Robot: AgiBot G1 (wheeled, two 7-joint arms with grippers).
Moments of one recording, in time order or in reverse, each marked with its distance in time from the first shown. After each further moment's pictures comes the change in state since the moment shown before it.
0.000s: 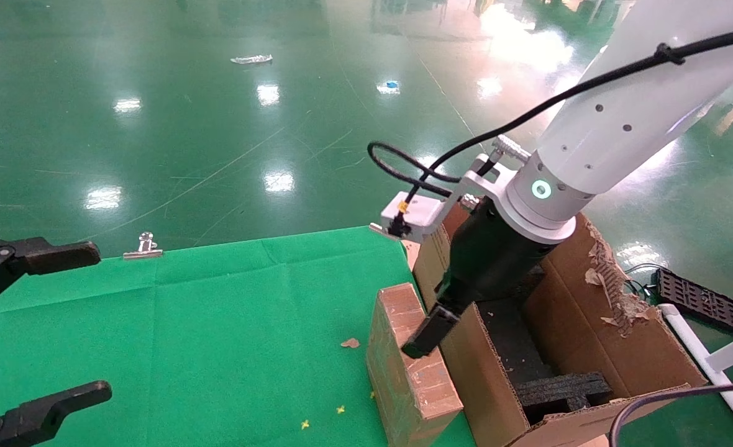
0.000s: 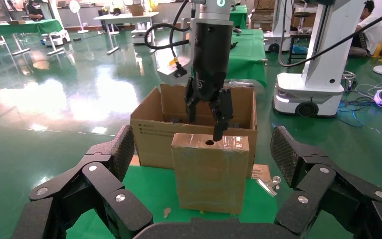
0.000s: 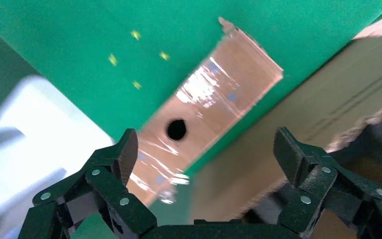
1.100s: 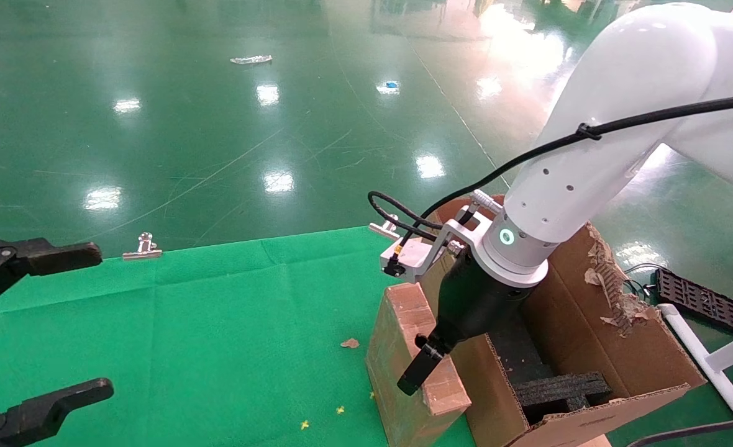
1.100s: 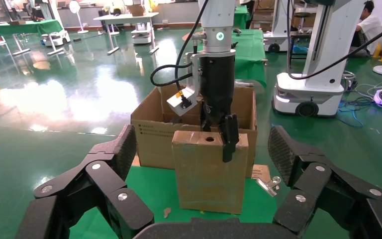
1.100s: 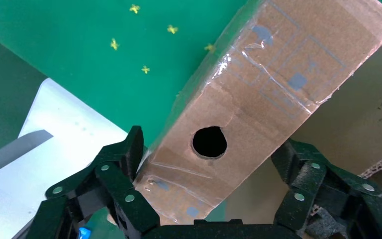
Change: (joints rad) left arm 0.000 -0.001 0.001 0.000 -0.001 -0.001 0.001; right arm -0.098 -0.035 -0.059 -0.038 -0.024 0.043 0.179
